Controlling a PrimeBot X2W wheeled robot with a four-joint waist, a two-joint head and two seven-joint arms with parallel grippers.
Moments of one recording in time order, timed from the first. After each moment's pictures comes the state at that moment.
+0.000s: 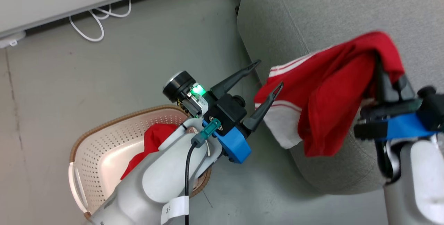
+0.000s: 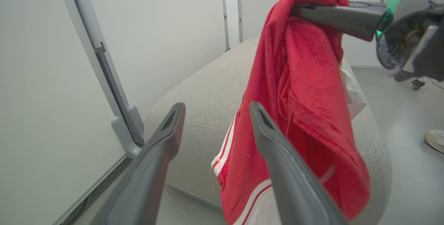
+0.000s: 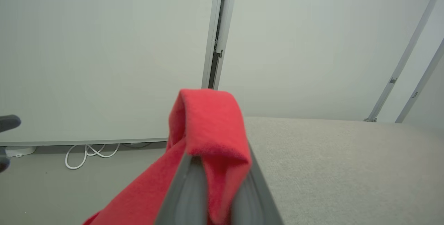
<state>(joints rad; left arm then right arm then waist) -0.72 0.09 -0.82 0.49 -0.25 -0.13 -0.26 -0.38 -0.06 -0.10 0.13 -0.02 0.13 -0.26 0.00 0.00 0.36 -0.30</state>
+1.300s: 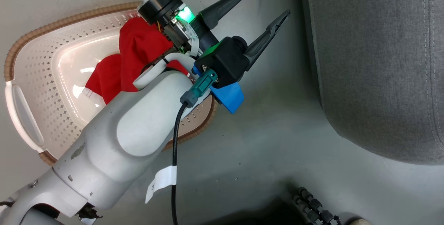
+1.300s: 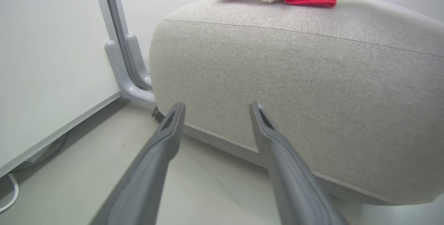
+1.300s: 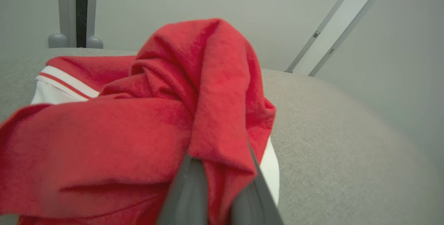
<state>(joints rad) -1.00 0.19 -0.85 0.42 -0.15 -0.13 -0.26 -0.95 -0.38 -0.53 0.58 -0.01 0.13 -0.26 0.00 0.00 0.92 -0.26</state>
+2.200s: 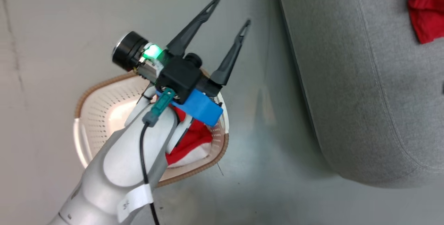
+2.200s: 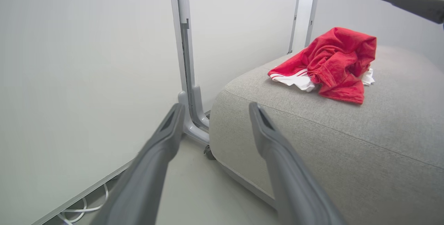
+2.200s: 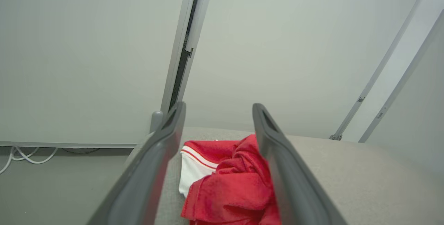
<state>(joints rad) -0.76 0.16 -0.65 0.33 -0.22 -0.05 -0.26 -0.55 -0.24 -0.31 0.11 0.02 0.13 -0.26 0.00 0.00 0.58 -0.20</state>
